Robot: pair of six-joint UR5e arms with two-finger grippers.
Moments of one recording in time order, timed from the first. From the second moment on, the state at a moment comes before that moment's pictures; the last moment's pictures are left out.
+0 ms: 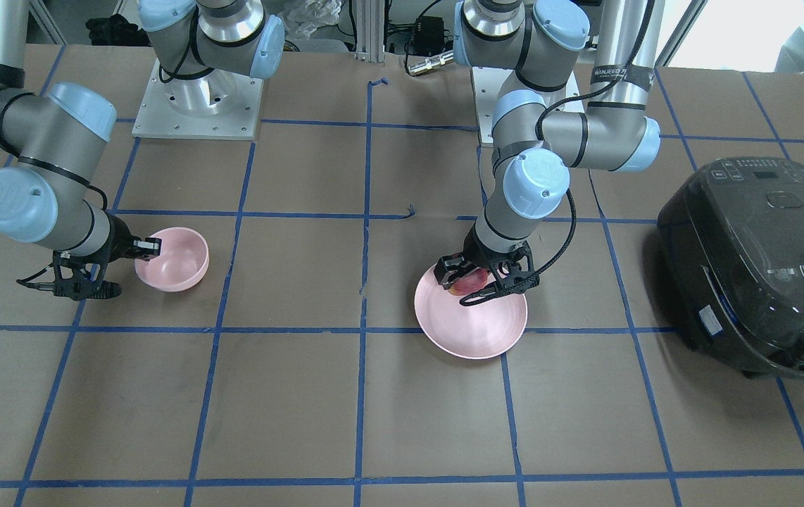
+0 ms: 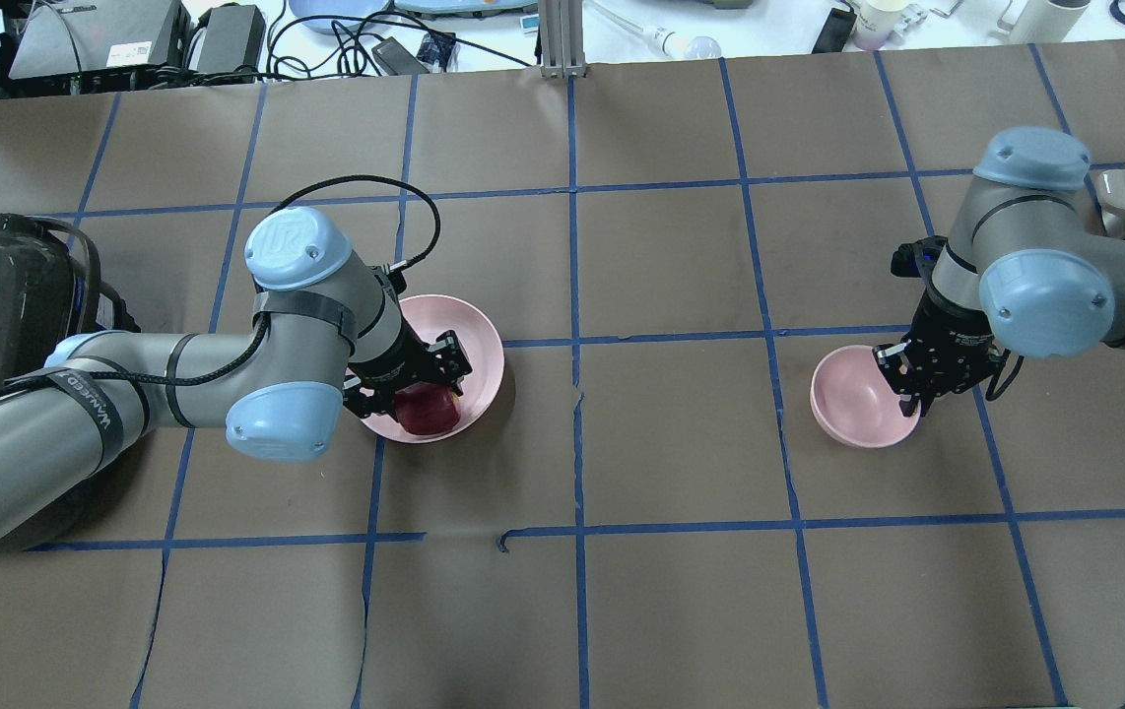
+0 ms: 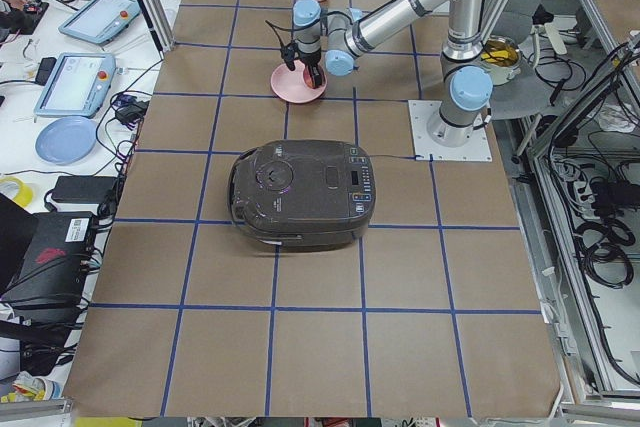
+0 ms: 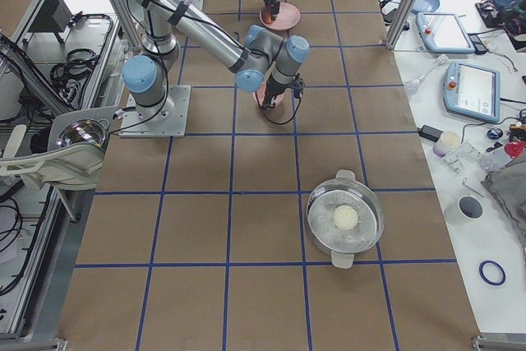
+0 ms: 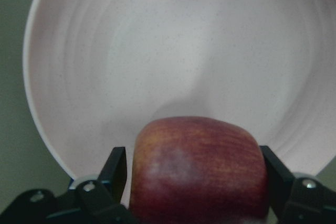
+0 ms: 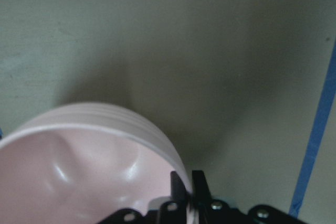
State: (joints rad) left arm -1.64 -1.85 -2.09 -0.82 1.45 -0.41; right arm 1.29 -1.32 2.00 -1.94 -1.66 -0.22
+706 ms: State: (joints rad) left arm -1.67 -1.82 -2.03 -0.84 1.52 -0.29; right arm 1.34 -1.33 1.91 -1.84 -1.47 -0.21
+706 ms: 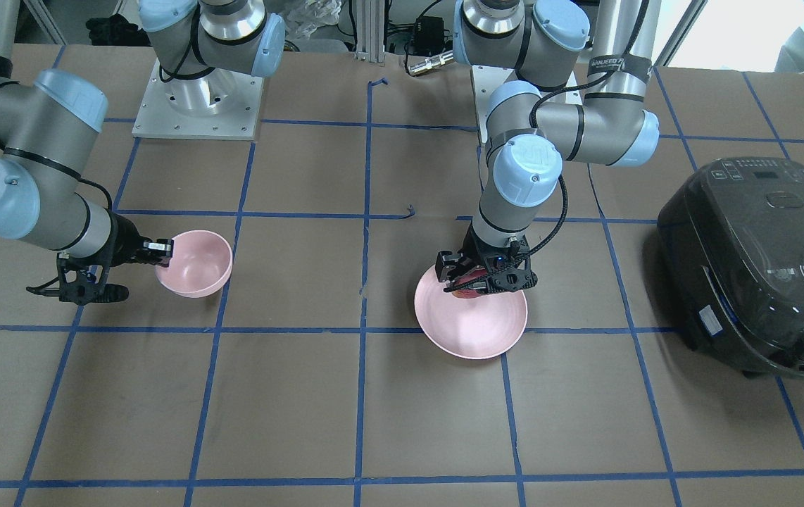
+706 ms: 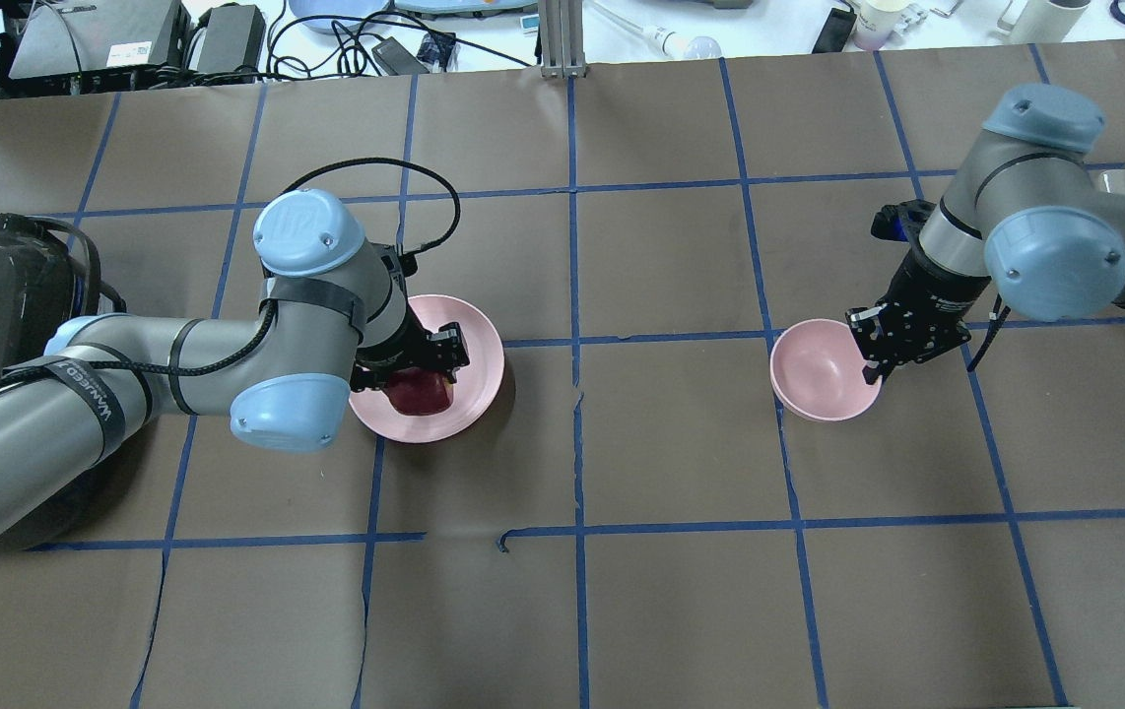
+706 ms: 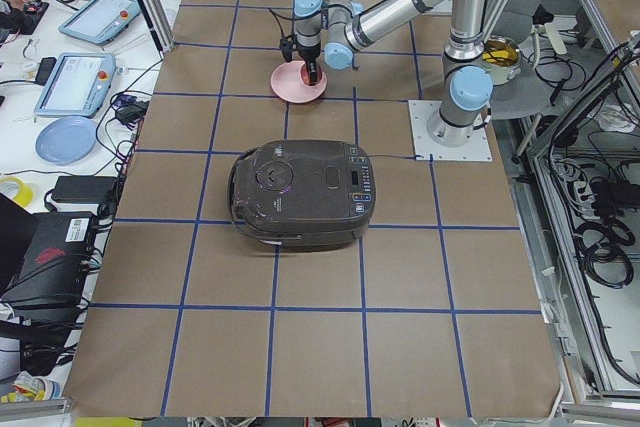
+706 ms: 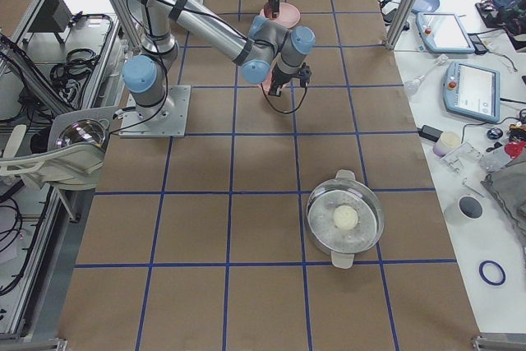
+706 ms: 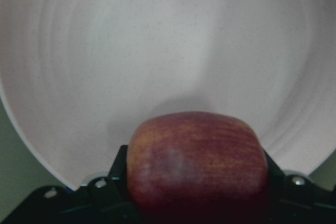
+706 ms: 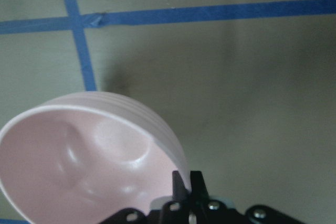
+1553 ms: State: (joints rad) left arm -1.66 -1.77 -1.94 -0.97 1.57 -0.15; right arm 1.66 -1.25 1.91 -1.98 -1.33 0.07
